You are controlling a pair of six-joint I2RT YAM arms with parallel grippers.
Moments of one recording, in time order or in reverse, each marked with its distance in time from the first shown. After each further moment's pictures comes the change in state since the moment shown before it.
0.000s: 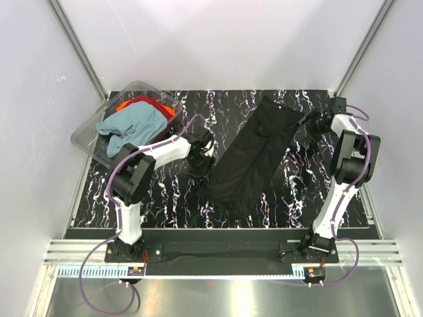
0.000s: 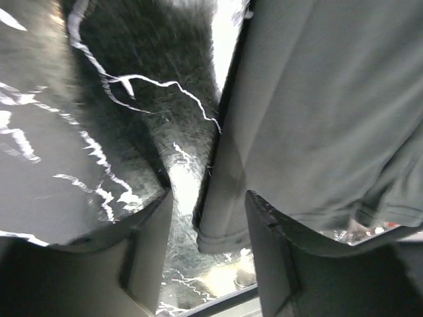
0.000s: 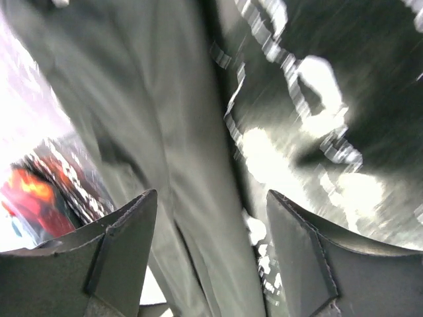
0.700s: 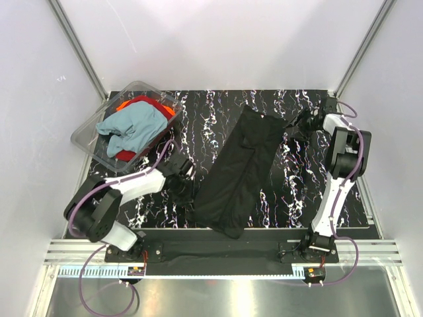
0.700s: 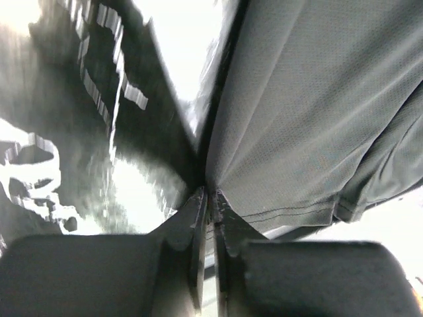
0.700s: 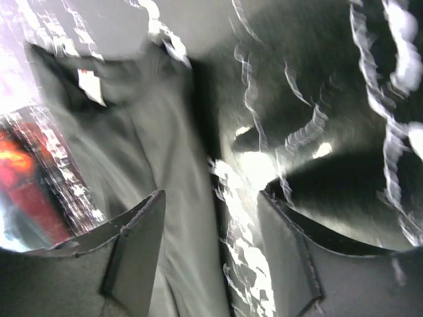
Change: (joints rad) left arm -0.034 -0.427 -0.565 0.220 0.045 -0.252; right arm 0.060 0.044 -0.001 0.081 -0.068 -0.120
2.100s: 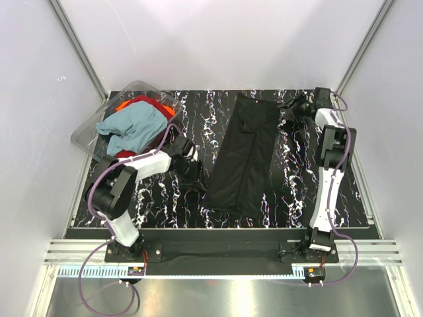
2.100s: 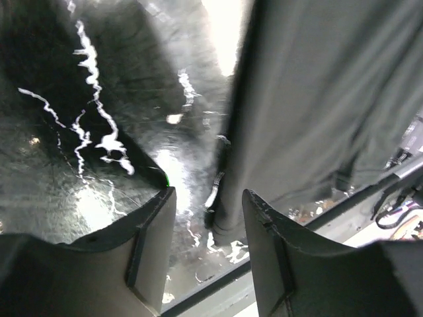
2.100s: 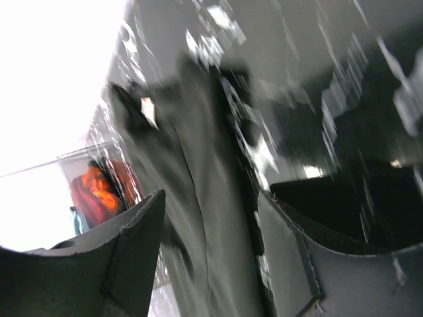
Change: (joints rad) left arm 0.126 0.197 0.210 0.068 0.147 0.028; right arm 0.030 0.386 0.497 0.182 -0.140 0.267
